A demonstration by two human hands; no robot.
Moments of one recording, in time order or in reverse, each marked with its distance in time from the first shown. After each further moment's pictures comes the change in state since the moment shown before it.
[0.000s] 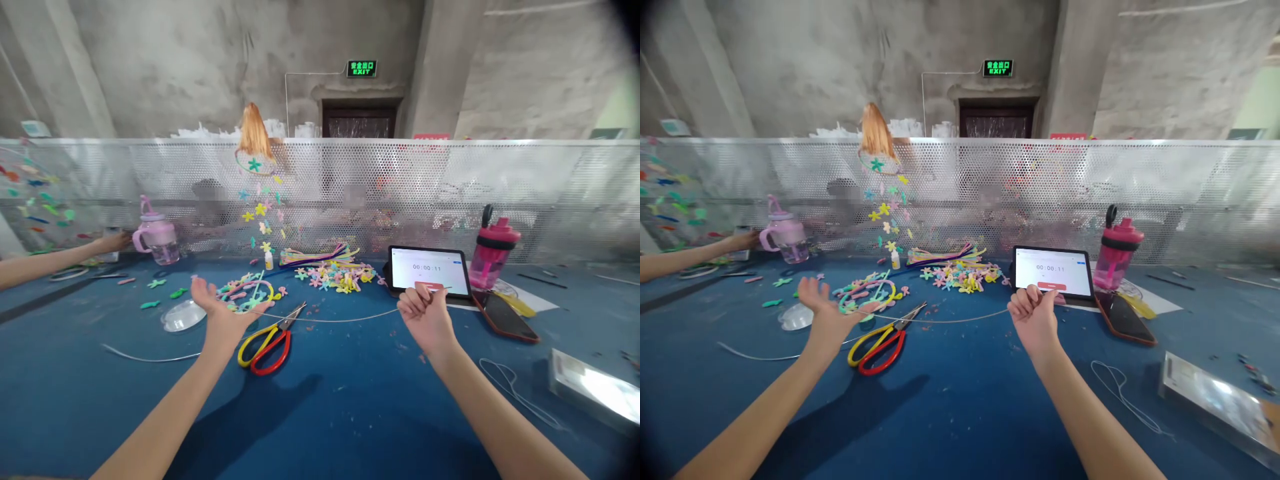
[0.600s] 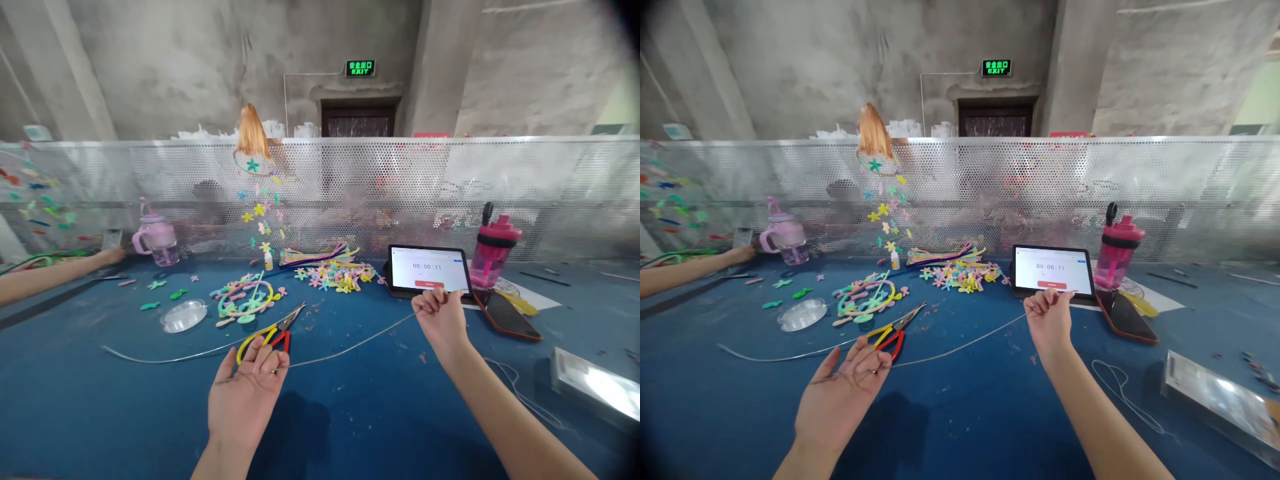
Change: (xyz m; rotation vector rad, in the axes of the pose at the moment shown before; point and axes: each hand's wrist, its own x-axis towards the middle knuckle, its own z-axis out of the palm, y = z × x) left_hand -0.092 0.048 0.015 -1.483 0.069 -0.966; right_hand 0.008 -0.012 -0.025 0.225 0.201 -0.041
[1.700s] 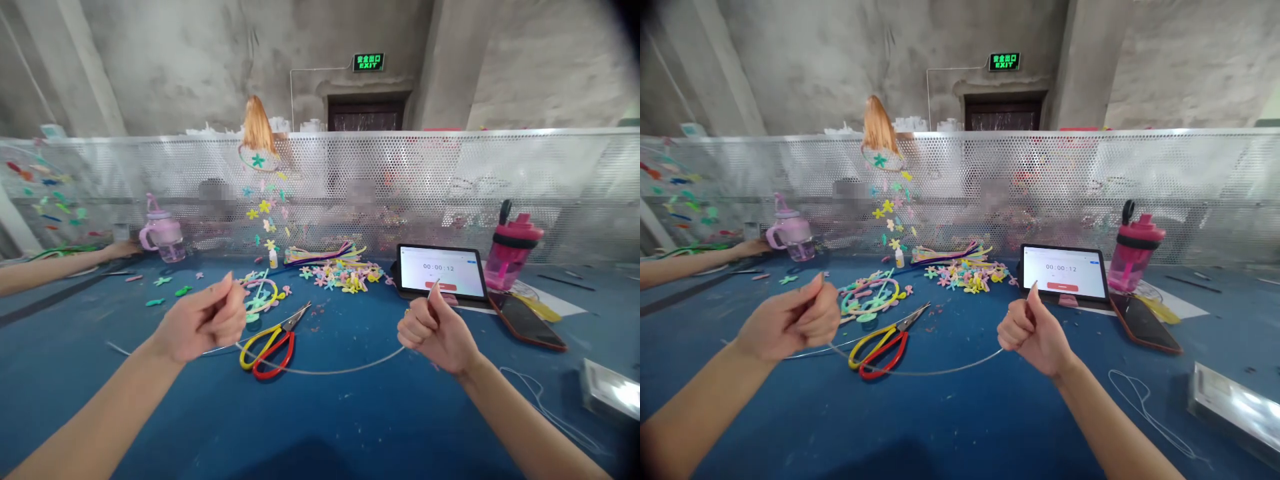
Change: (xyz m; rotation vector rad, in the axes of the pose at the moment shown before) left_hand 0.042 0.120 0.054 0.865 -0.817 -0.232; right_hand -0.031 0.018 0.029 -0.130 -0.727 0.566
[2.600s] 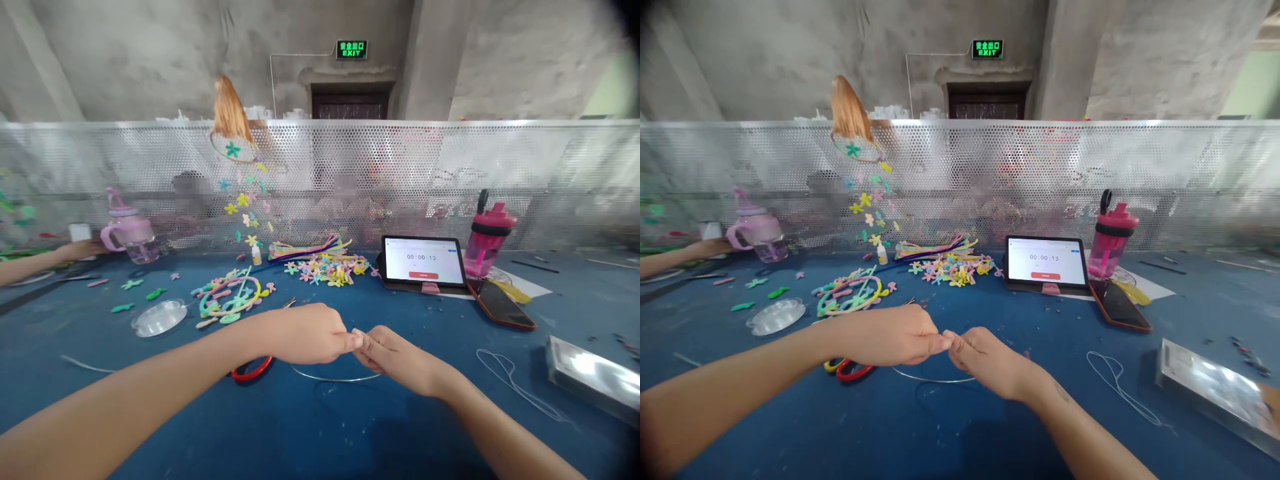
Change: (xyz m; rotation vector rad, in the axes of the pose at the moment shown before) left_hand 0.107 -0.035 0.126 1.148 -0.447 -0.165; right_hand -0.010 0.014 0.025 -1.139 -0.036 0.306
